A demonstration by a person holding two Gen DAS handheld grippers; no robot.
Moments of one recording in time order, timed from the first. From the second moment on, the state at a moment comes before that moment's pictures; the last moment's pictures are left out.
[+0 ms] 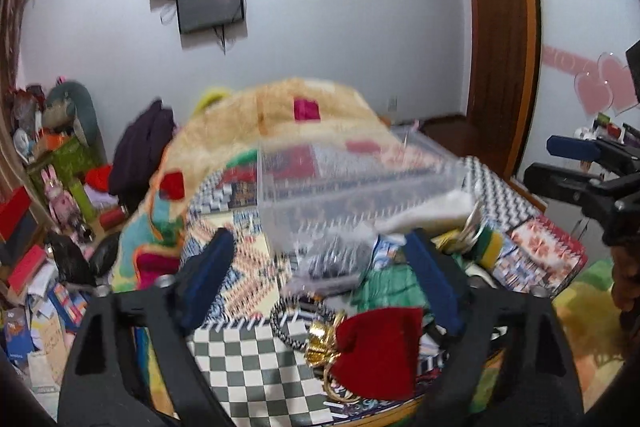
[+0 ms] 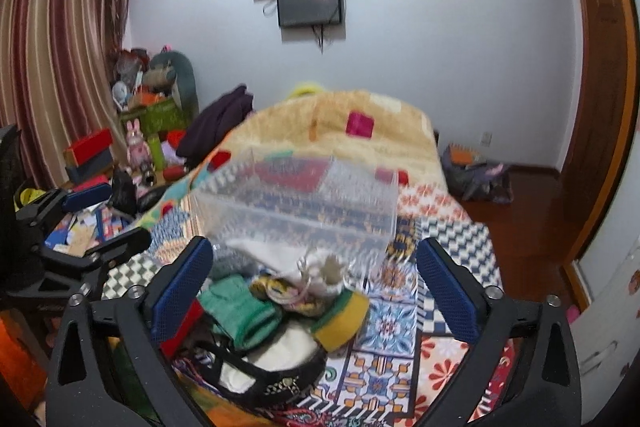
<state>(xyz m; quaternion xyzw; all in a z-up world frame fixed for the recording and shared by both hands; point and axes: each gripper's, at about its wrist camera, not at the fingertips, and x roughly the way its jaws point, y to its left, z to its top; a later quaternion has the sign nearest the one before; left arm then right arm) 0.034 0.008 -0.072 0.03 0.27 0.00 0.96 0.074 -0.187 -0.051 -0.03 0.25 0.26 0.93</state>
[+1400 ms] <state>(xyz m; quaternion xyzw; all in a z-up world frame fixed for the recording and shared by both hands) 0.075 0.038 -0.064 -0.07 0.32 -0.06 0.94 0.110 -0.181 -0.044 0.01 0.29 0.32 0.90</state>
